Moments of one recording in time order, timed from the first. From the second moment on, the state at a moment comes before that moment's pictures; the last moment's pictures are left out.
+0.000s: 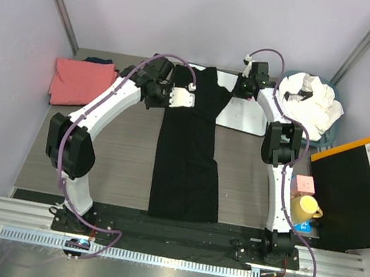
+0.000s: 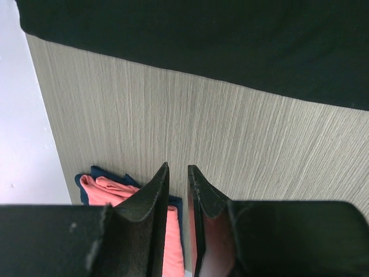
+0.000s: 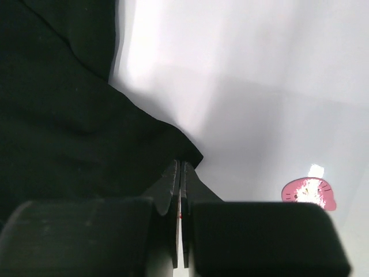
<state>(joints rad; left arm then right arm) -0.45 1.80 1.70 -0.91 0.06 1.07 0.17 2.64 2.39 -0.50 -0.26 0.16</state>
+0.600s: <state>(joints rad) -0.48 1.82 1.72 -0.91 0.06 1.05 0.23 2.62 2.34 -0.45 -0.30 0.01</state>
